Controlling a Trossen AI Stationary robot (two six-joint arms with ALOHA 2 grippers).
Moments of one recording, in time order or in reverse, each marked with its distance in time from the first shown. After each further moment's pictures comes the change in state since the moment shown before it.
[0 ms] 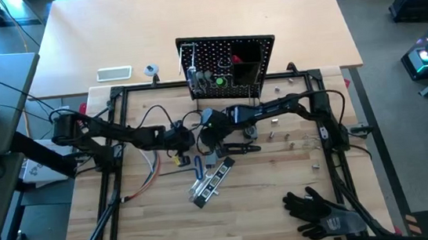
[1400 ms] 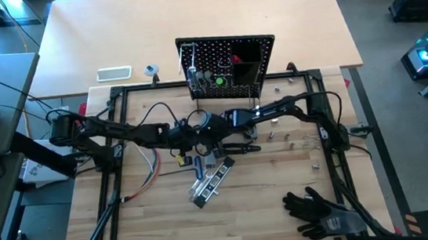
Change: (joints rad) left arm -0.026 -0.038 0.154 -0.190 -0.007 0.053; right arm 0.016 0.038 -0.002 0.045 0.140 0.031
